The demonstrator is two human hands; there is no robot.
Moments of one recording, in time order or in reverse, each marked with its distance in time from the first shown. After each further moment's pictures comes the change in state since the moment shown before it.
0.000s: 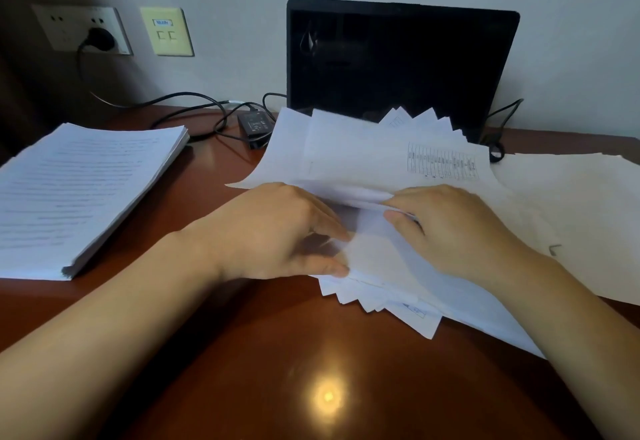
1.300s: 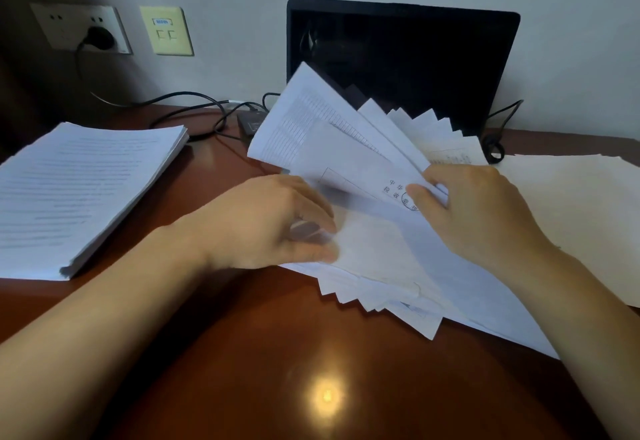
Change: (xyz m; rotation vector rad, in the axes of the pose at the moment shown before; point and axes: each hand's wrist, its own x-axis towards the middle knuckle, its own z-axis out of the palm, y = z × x) left_hand -0.004 -0.011 -0.007 0.026 0.038 -0.082; right_hand -0.003 0.014 -0.009 0.103 0.306 0.142
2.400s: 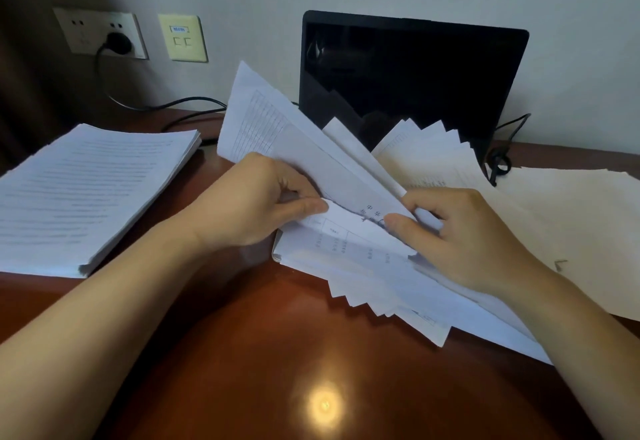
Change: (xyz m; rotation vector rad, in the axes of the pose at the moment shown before) left_hand -0.005 -0.010 -0.013 -0.267 0.185 -0.271; right_hand -0.004 -0.025 -0.003 0.448 -0.168 -0.142
